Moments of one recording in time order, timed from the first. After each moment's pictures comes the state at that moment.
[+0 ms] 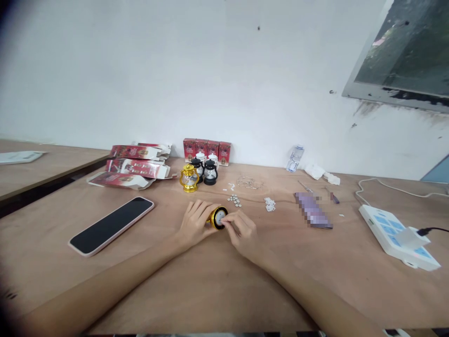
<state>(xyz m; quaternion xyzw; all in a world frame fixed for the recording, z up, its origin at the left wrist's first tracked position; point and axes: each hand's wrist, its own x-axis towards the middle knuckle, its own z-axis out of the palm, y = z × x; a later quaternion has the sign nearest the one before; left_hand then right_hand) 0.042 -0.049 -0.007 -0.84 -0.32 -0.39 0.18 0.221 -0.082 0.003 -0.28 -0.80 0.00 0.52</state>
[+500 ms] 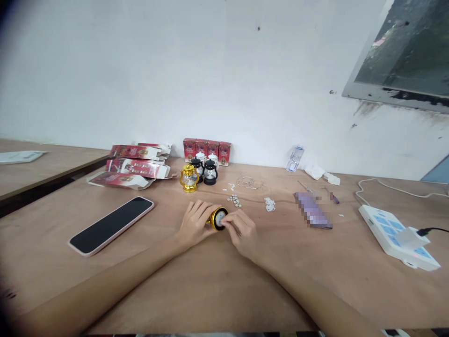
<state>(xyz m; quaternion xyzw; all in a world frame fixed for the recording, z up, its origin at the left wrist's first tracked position) 0.043 -0.049 -0.006 -0.84 -0.31 -0.40 0.18 0.223 -0.081 0.003 -0.28 -0.81 0.01 0.51</state>
